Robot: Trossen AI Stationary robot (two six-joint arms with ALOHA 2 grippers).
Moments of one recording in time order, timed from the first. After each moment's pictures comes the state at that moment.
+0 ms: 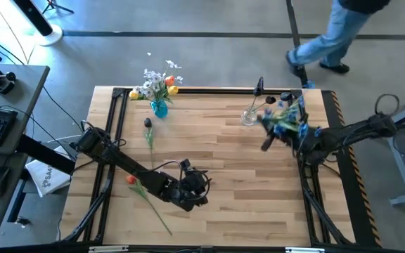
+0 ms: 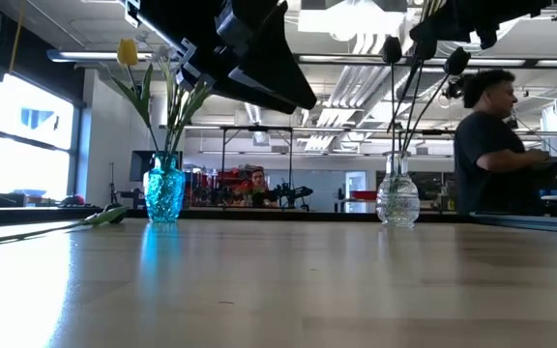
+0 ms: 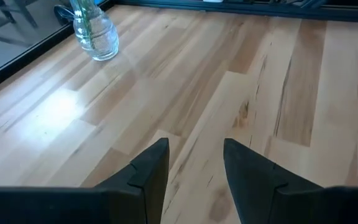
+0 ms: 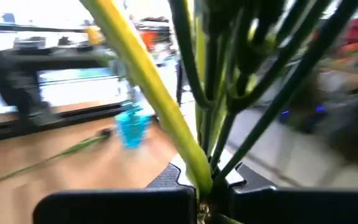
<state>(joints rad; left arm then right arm) -0.49 1.89 1.19 -0.09 -0.88 -0.52 0.27 0.72 0.54 0.09 0.93 -0.01</state>
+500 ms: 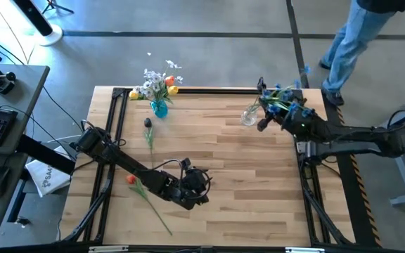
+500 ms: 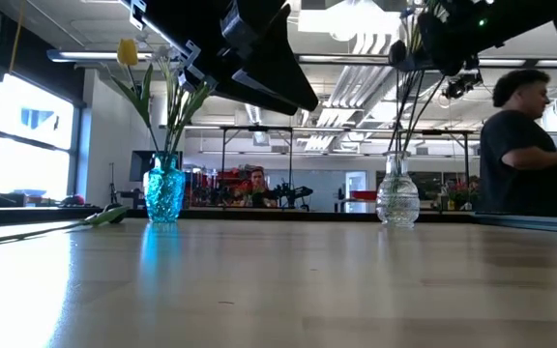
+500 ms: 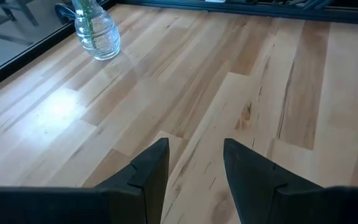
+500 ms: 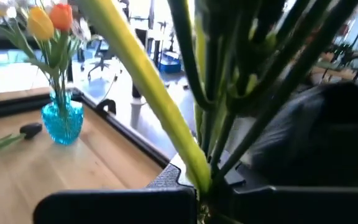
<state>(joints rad) -0.48 1.89 1.19 -0.08 -0.87 -0.52 -0.18 0.74 0.54 0.08 0.65 -0.08</state>
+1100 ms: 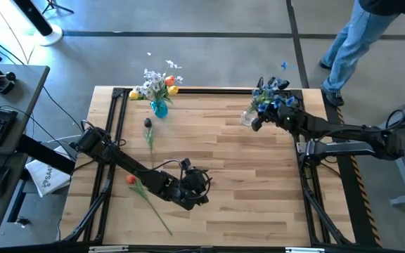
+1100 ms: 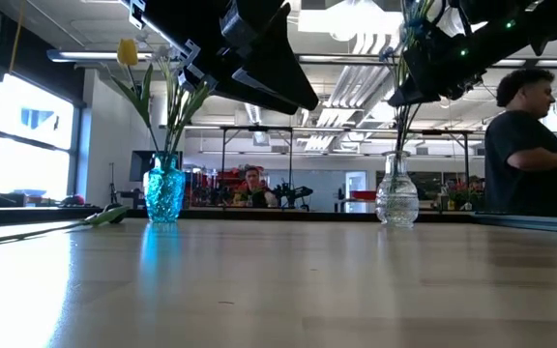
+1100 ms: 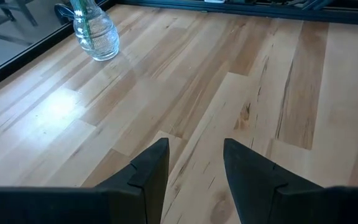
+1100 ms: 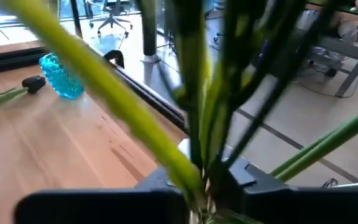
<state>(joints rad) -0.48 1.89 1.19 -0.08 -0.87 -0.52 -0.33 0.88 0.54 0.01 0.44 0.03</state>
